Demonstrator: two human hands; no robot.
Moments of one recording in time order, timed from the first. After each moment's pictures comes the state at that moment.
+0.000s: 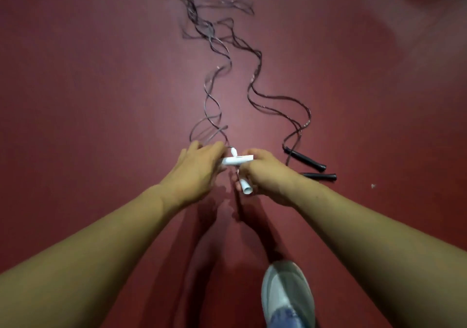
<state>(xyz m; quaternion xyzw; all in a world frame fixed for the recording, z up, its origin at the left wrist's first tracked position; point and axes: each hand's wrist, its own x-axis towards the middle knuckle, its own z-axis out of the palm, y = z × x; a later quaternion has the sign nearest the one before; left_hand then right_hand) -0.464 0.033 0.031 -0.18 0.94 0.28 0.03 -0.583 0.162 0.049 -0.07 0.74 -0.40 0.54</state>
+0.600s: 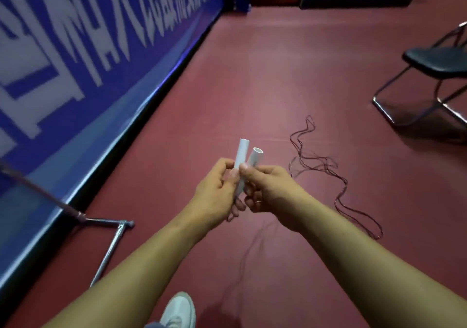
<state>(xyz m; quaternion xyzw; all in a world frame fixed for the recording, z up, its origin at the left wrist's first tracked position) -0.176 0.036 0.411 -0.41 0.68 0.54 -0.28 -0.313 0.083 0.414 -0.36 0.57 -0.51 0.54</state>
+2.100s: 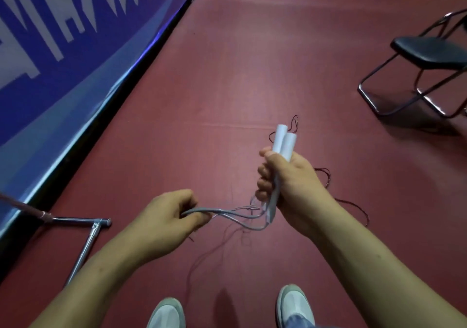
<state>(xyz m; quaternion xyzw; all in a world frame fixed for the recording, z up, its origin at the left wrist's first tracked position) -0.095 -0.024 0.375 -0.43 0.81 0.38 -0.11 -0.309 0.052 0.408 -0.21 0.54 -0.65 0.50</state>
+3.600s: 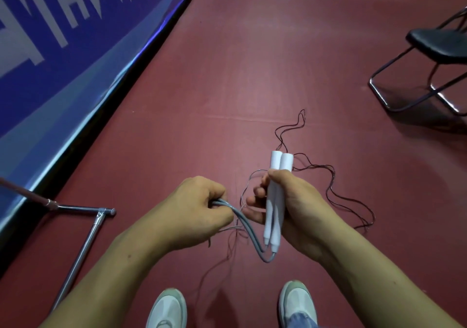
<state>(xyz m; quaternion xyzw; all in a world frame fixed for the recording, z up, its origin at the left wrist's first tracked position) -0.126 -0.015 0.401 -0.36 0.84 0.39 -0.09 -0.293 0.071 0.399 -0.11 0.51 -0.60 0.61</state>
